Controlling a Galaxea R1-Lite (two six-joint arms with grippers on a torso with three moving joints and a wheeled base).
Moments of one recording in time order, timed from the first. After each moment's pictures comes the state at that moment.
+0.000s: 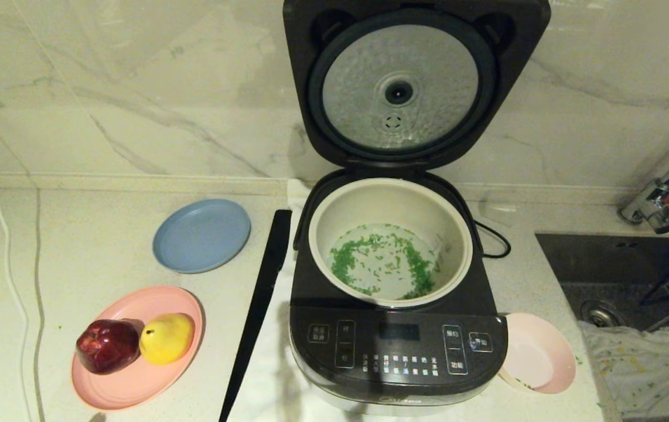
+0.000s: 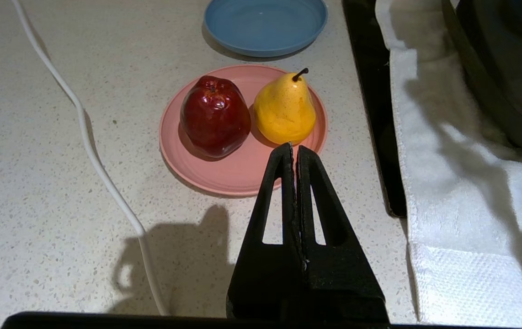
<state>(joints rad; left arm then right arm) 0.00 0.00 0.00 -0.01 -0.03 0.07 -0.38 2.11 -0.81 -1.39 -0.60 -0.06</state>
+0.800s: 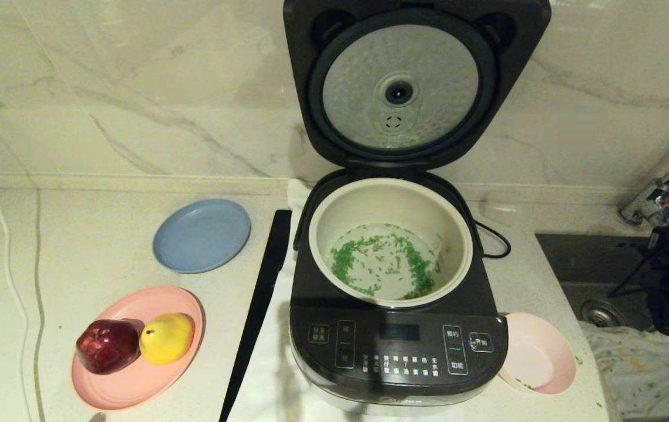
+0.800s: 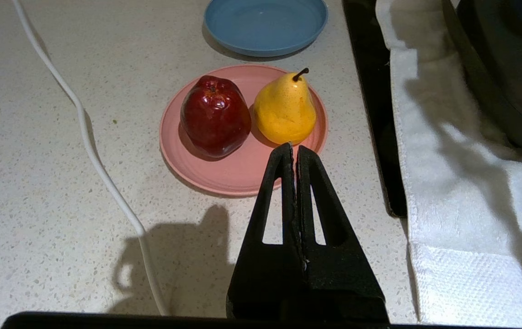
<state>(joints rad) 0.00 0.00 0.00 -0.01 -0.03 0.07 -0.37 2.38 -1.10 -1.52 -0.63 -0.22</state>
